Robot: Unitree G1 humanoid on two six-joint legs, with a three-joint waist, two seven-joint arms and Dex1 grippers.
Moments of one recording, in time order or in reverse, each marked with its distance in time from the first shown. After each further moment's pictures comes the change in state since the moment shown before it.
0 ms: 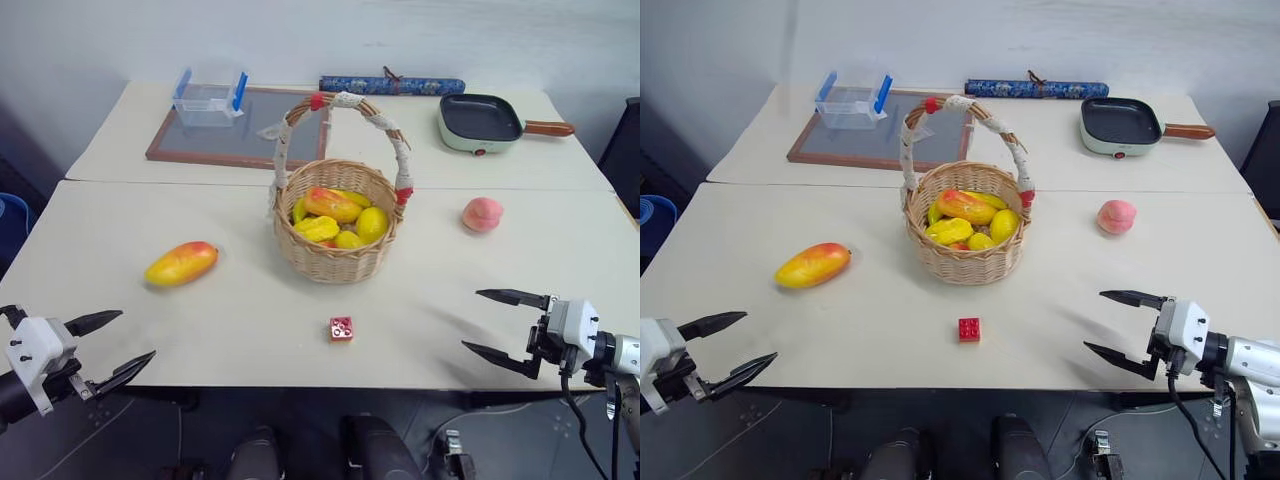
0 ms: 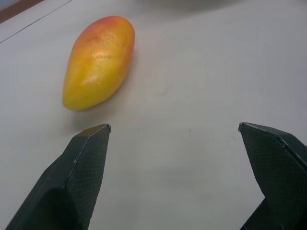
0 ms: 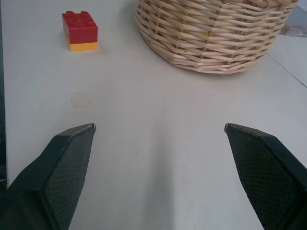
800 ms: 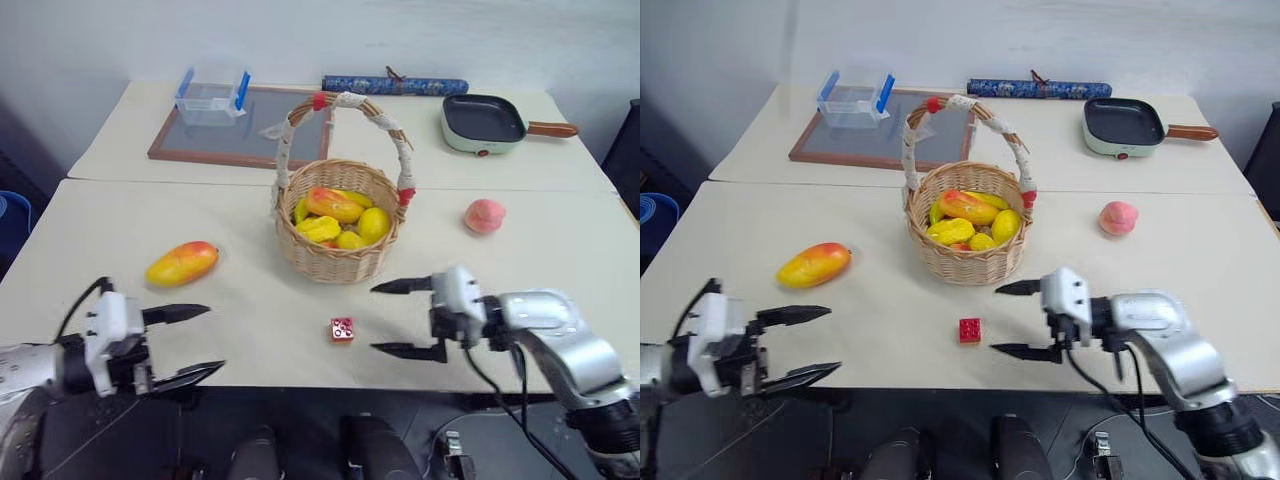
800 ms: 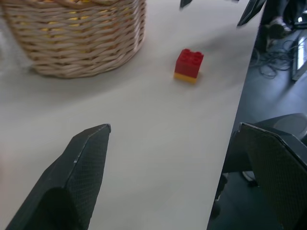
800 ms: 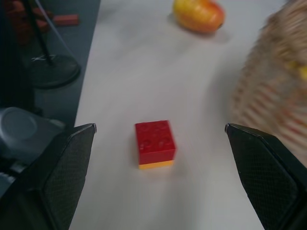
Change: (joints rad) left arm -0.196 0.085 -0.279 -0.260 -0.176 0.272 -0.084; right arm -0.347 0.072 0.510 -0.364 -0.058 0.554 -0.137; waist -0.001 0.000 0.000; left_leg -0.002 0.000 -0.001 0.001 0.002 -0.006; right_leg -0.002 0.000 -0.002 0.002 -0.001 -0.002
